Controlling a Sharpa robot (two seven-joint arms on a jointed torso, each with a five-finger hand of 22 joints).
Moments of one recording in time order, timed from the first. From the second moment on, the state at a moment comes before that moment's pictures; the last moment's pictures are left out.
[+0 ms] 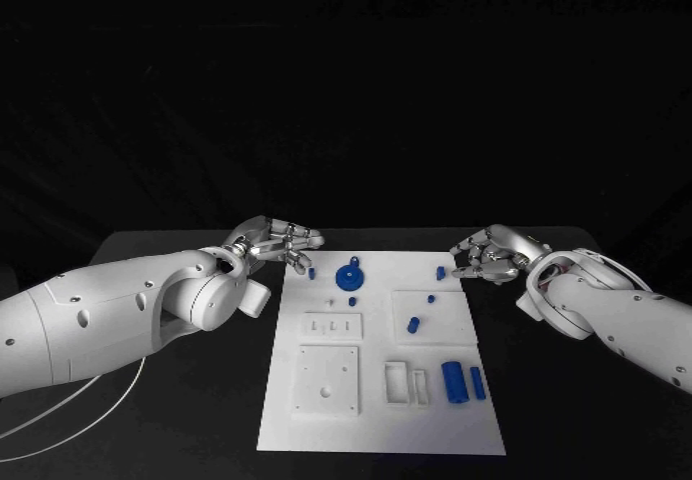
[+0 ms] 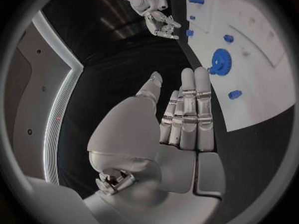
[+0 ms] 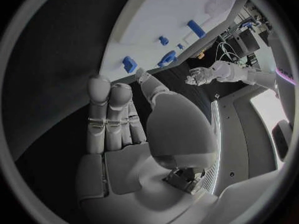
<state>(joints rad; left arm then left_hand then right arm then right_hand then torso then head) 1.33 -0.80 -0.18 1.42 -0.19 -0.31 0.22 1.38 -0.05 0.04 0.01 0.06 0.98 0.14 0.06 0.07 1.12 0.10 0.06 0.06 1.33 0.02 0.36 0.31 0.13 1.13 0.01 0.81 0.33 0.99 -0.83 0.28 1.20 -1.33 -0.26 0.10 1.33 -0.15 0.26 -0.12 0.15 1.01 0.12 0.06 0.06 1.08 0.01 0.89 0.98 1.44 -0.07 0.89 0.74 0.13 1.47 -0.10 0.73 0.95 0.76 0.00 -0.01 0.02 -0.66</state>
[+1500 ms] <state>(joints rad) 1.33 -0.79 -0.18 1.42 -0.19 -0.30 0.22 1.38 -0.05 0.04 0.01 0.06 0.98 0.14 0.06 0.07 1.12 0.10 0.06 0.06 1.33 0.02 0.36 0.31 0.13 1.13 0.01 0.81 0.33 0.95 -0.73 0.28 1.09 -1.30 -0.23 0.15 1.29 -0.10 0.30 -0.14 0.12 1.08 0.10 0.06 0.06 1.18 0.00 1.07 1.16 1.44 -0.08 0.90 0.78 0.11 1.46 -0.09 0.77 1.04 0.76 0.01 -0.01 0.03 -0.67</state>
